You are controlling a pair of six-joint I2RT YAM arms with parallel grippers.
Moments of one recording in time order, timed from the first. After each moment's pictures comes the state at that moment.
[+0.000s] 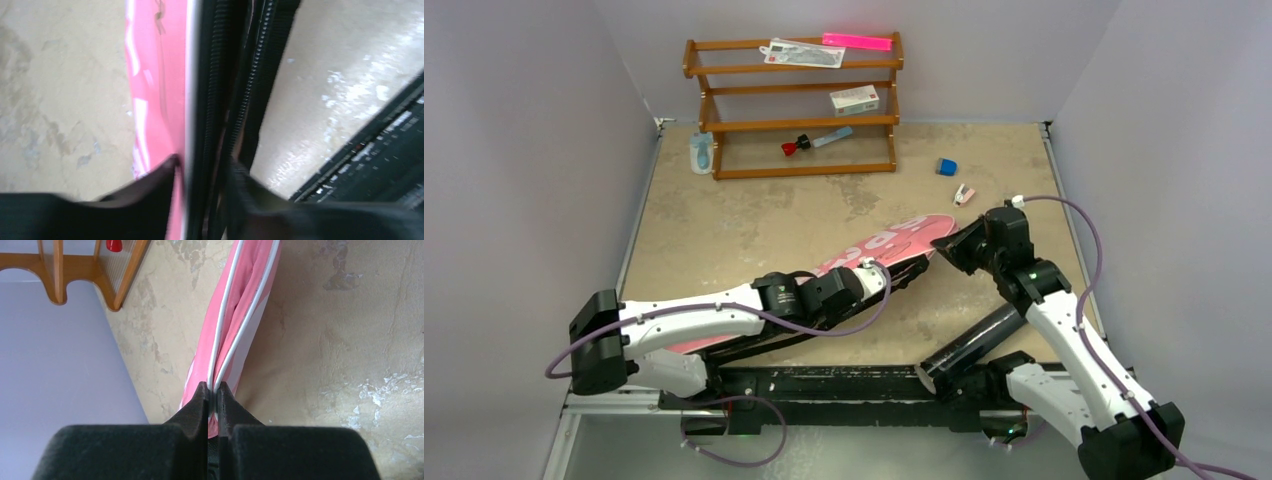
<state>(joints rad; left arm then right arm) -1.21 1.30 0.97 -0.65 -0.37 -0.04 0.33 0.88 0.76 -0.53 -0.06 1.14</state>
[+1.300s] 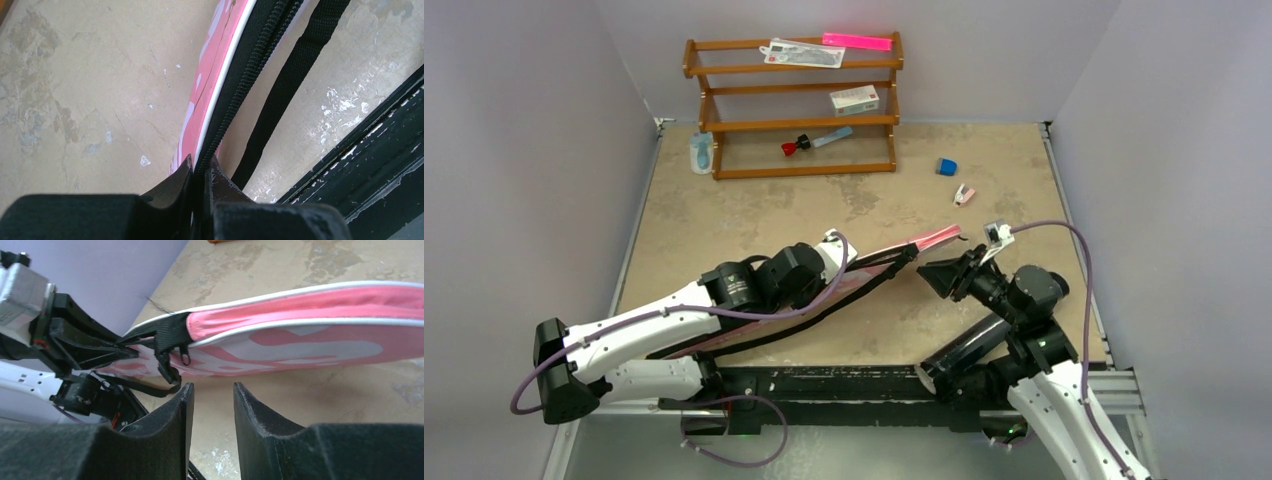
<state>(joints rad) -1.07 1.09 0.97 -0.71 -0.31 -0.07 0.33 0.43 0.39 -0.11 -0.46 0.56</state>
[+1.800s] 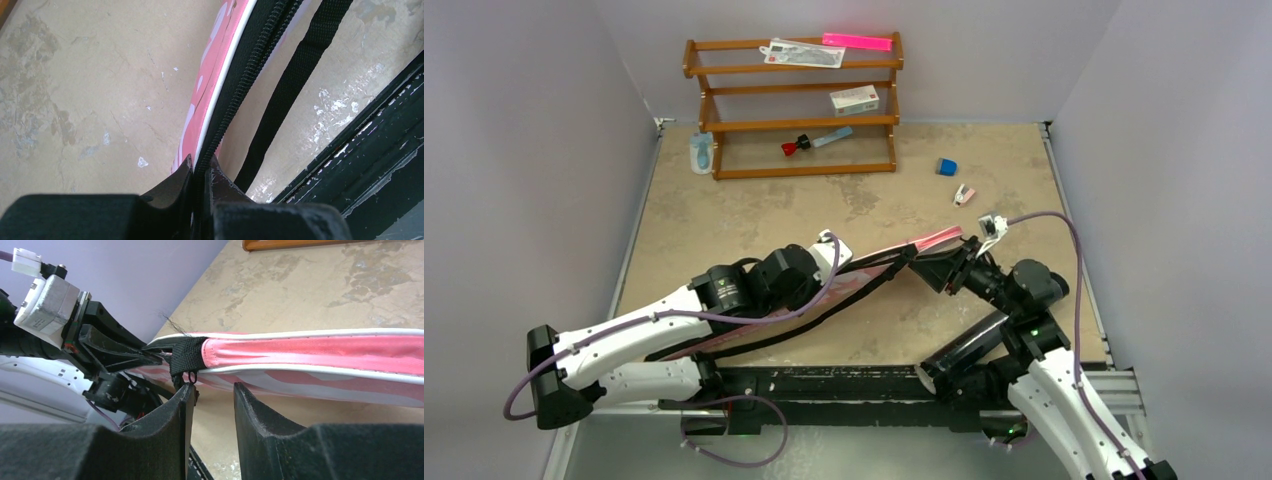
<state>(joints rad) -1.07 1.04 0.95 -0.70 -0.29 -0.07 0.33 0.51 0.36 0.12 -0.58 0.65</state>
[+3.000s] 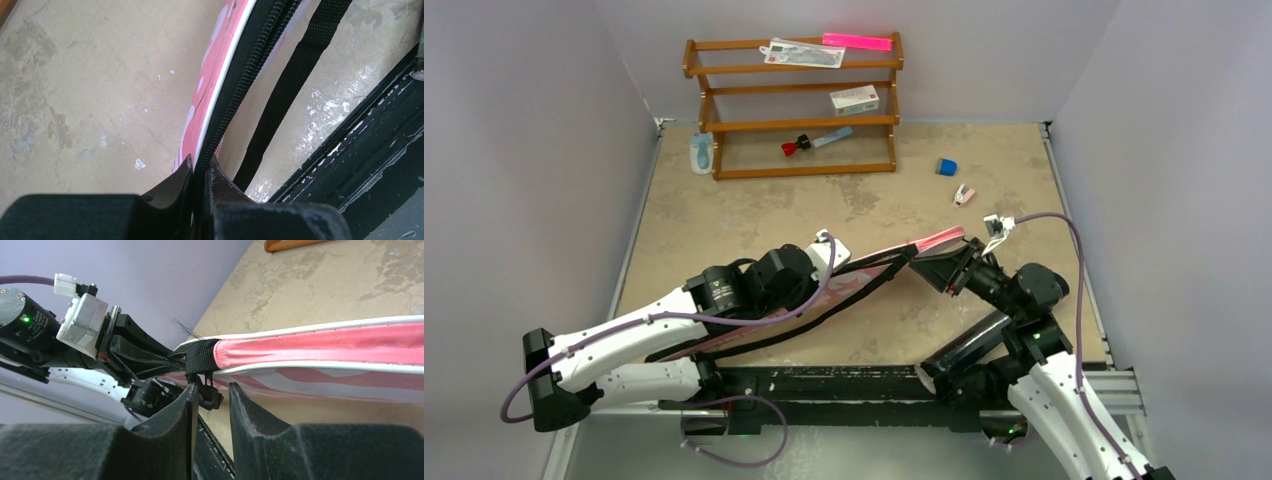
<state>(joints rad) -1.07 1.01 0.95 -0.70 -0.27 -0.07 0.33 0.49 0.36 0.15 -0.60 0.82</state>
